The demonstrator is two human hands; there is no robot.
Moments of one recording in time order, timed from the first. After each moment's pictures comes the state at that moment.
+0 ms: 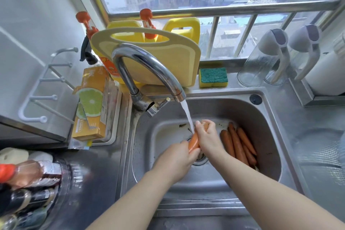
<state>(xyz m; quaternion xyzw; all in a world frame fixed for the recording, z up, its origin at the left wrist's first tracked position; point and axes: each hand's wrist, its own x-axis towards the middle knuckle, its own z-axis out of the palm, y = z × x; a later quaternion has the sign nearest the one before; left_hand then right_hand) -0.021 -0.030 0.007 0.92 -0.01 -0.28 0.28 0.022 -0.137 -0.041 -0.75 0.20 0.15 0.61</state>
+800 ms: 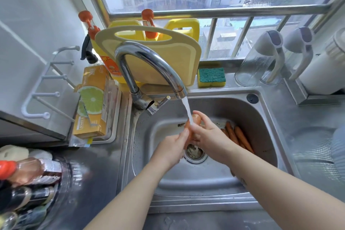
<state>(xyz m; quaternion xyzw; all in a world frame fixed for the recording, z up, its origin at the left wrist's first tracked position) -0.013 -0.015 -0.016 0.81 0.14 -0.26 0.50 0.019 -0.147 -0.024 -0.53 0.12 0.29 0.79</state>
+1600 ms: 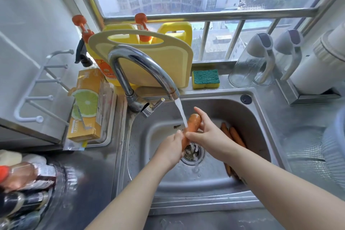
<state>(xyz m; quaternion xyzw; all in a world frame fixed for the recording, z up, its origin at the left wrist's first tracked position) -0.009 -0.028 -0.009 0.81 0.13 -0.26 0.51 0.016 -0.163 -0.011 -0.67 0.05 0.27 0.70</state>
